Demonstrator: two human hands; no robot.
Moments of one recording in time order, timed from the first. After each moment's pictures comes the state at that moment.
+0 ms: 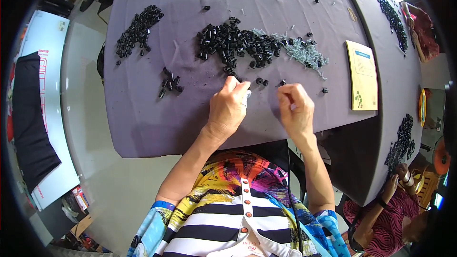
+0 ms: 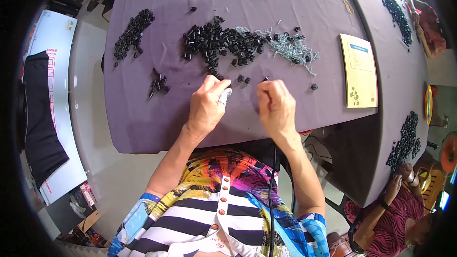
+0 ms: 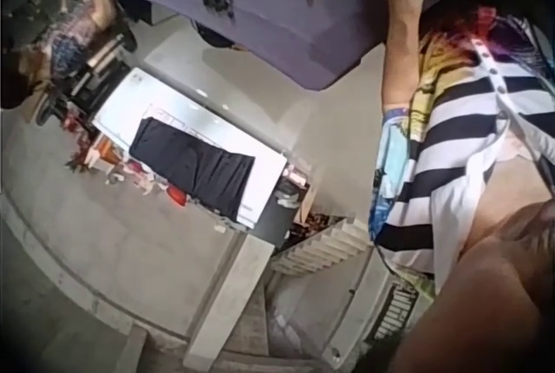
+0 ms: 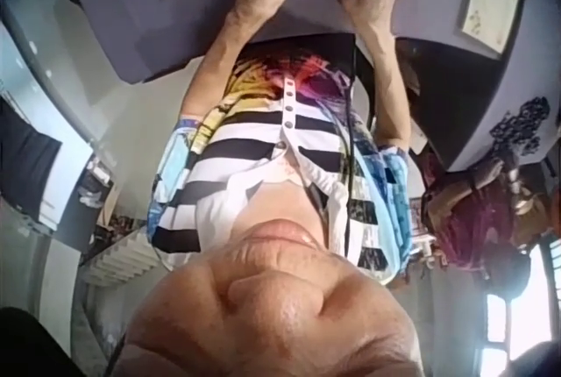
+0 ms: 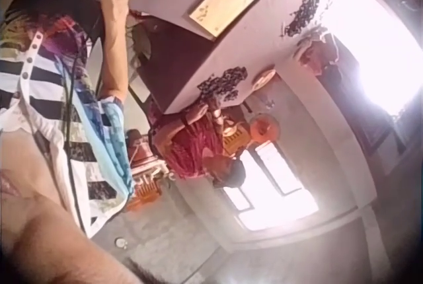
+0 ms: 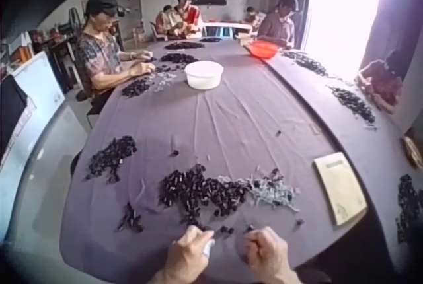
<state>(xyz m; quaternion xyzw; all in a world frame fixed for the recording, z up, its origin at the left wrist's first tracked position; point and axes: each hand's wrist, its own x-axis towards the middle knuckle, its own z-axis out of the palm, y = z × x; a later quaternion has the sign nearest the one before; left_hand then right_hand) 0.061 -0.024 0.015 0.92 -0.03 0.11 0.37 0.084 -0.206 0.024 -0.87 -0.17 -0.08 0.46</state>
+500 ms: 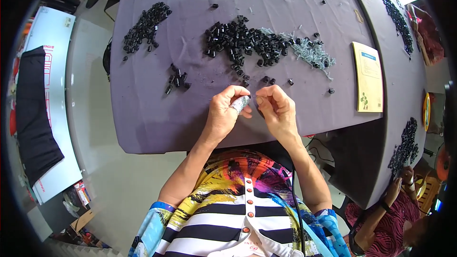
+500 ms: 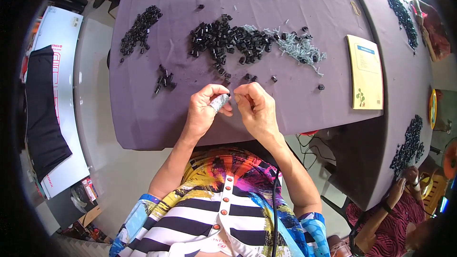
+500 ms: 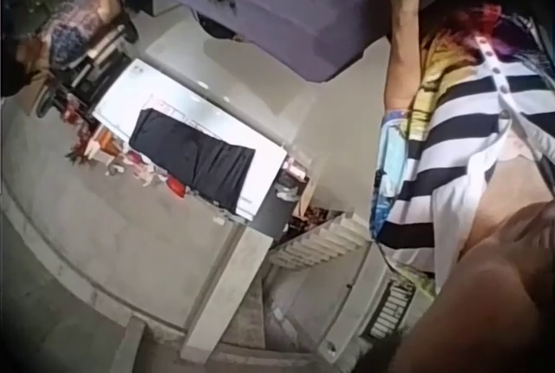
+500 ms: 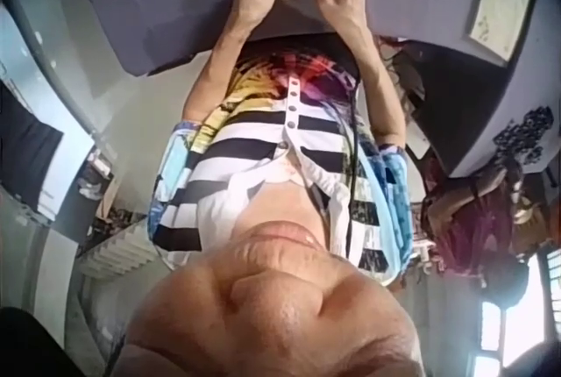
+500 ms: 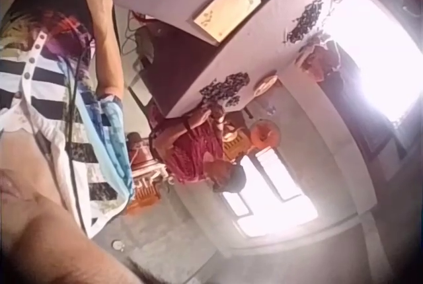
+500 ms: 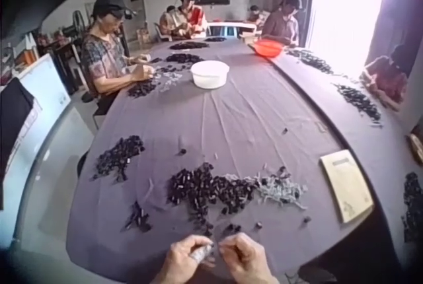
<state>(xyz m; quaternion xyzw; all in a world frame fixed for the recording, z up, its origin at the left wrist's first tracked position) 0.041 -0.009 0.006 0.67 0.08 -0.05 0.74 0.066 -0.165 0.010 -0.76 -0.11 0.09 0.63</state>
